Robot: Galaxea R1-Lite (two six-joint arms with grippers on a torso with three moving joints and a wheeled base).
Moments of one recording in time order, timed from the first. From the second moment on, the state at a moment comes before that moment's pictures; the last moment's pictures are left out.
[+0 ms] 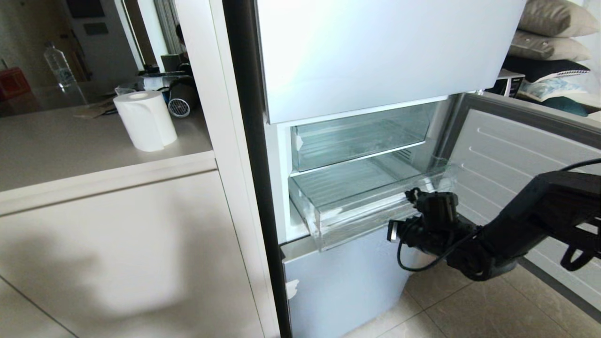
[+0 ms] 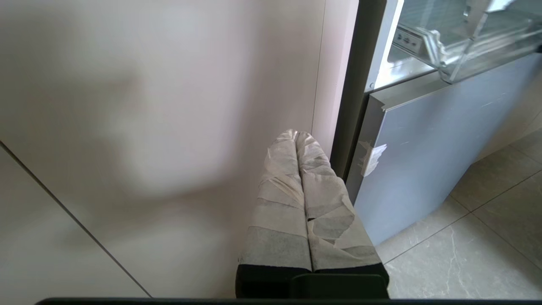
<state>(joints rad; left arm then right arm) 0.00 0.00 0.00 0.00 0.00 0.01 0.29 2.24 -0.96 -0.82 -0.05 0.29</state>
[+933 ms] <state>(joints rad) 0.00 0.00 0.00 0.00 0.00 0.01 0.33 2.43 -1.25 -0.89 -0.22 0.36</state>
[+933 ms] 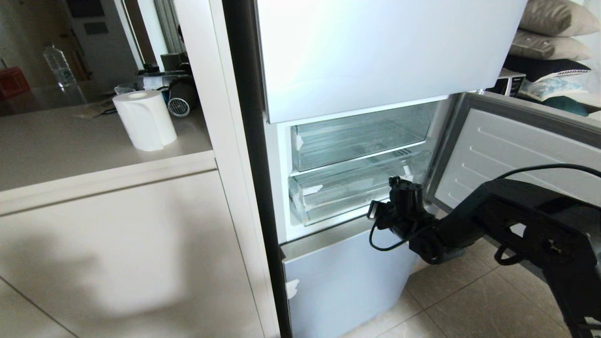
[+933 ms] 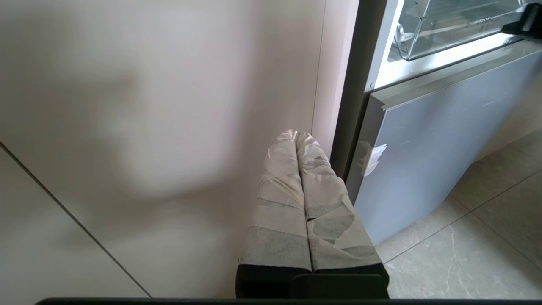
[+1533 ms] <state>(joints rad) 0.00 0.00 0.00 0.00 0.00 0.01 0.33 1.79 -0.47 -1.09 -0.18 0.35</state>
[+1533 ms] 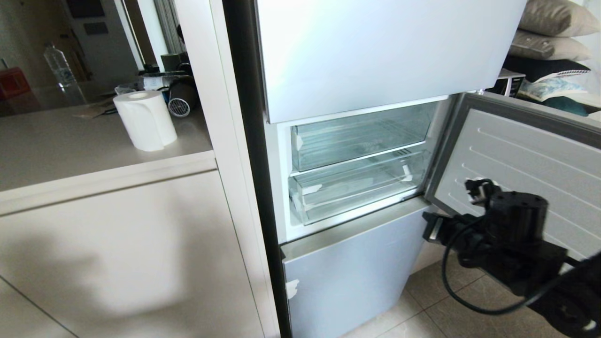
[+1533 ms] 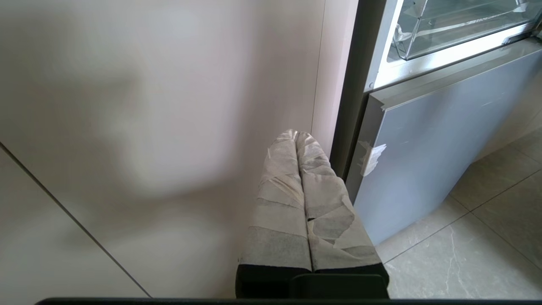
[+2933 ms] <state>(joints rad) 0.00 0.00 0.00 0.00 0.00 0.01 -0.89 0.91 -0.20 -1.07 -0.11 0.28</state>
